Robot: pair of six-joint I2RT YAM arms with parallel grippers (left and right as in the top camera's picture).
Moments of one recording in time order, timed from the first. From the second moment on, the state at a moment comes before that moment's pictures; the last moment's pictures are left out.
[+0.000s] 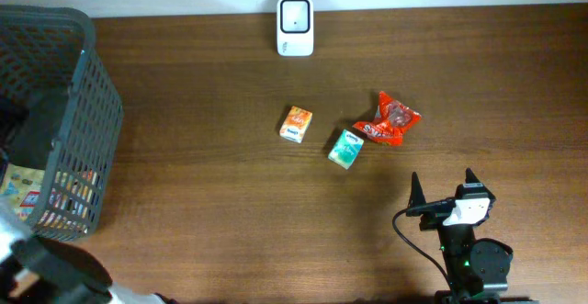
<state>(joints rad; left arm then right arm) 0.72 1.77 1.74 -1.04 0.04 -0.34 -0.02 0.01 0.01 -0.07 -0.05 -0.02</state>
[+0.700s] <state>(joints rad) 0.65 2.12 1.61 -1.14 -0.38 -0.56 -0.02 0.01 0.01 -0.07 -0.05 -0.02</state>
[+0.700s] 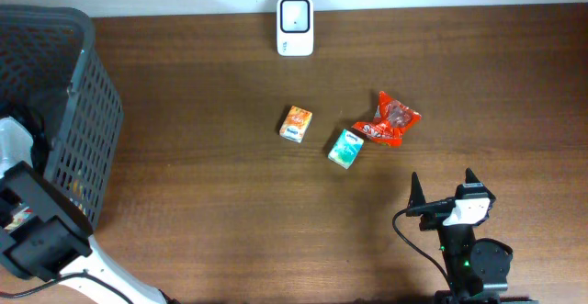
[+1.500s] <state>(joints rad) 0.34 2.14 3.12 -1.56 0.39 -0.41 -0.02 0.01 0.01 -0.07 -0.05 -0.02</state>
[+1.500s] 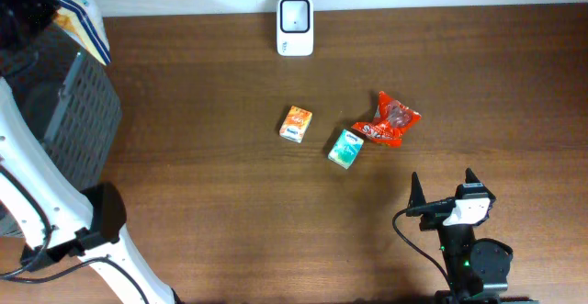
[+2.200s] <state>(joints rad) -0.29 2.13 1.98 -1.28 -0.08 -0.20 -0.02 0.01 0.01 -0.07 -0.05 -0.02</state>
